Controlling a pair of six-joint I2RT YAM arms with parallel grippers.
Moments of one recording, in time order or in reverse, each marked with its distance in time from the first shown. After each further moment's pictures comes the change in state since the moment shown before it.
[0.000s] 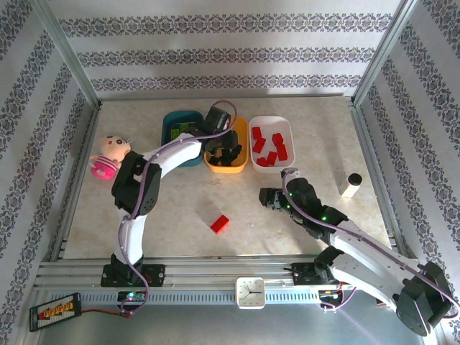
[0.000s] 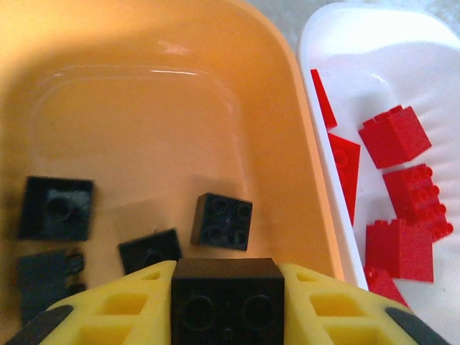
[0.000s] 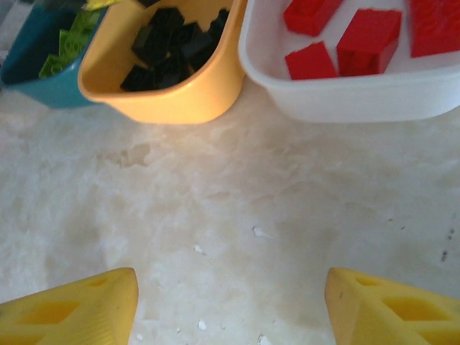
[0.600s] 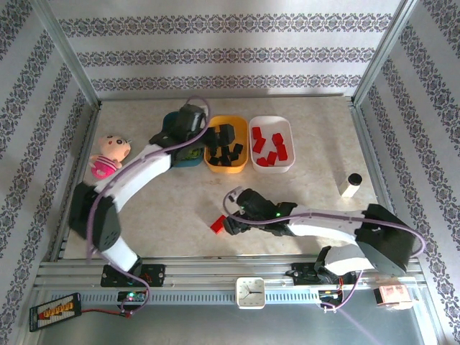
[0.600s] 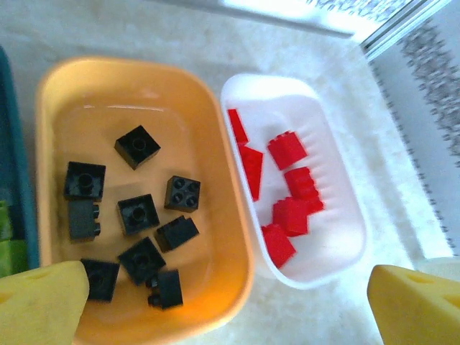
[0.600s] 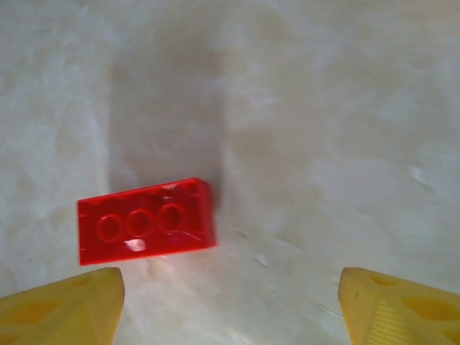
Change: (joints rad) left arm 0.016 -0.529 -0.340 0.038 0.061 -0.035; right arm 0.378 0.522 0.196 0.047 -0.062 -0.158
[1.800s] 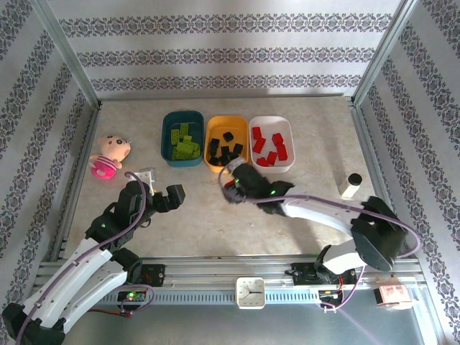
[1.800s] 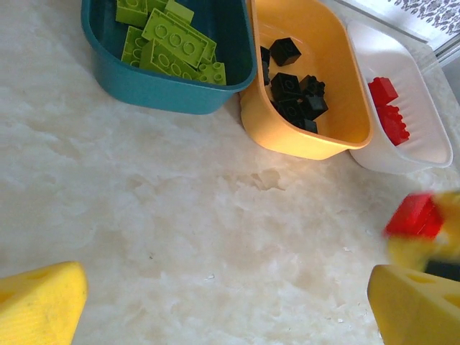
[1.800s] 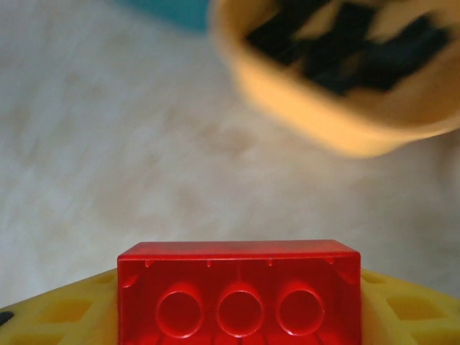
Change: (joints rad) left arm 0.000 -0.965 -0.758 -0.208 -0.204 -0.092; right arm -0.183 0.037 0.232 -0.068 0.179 -0.098
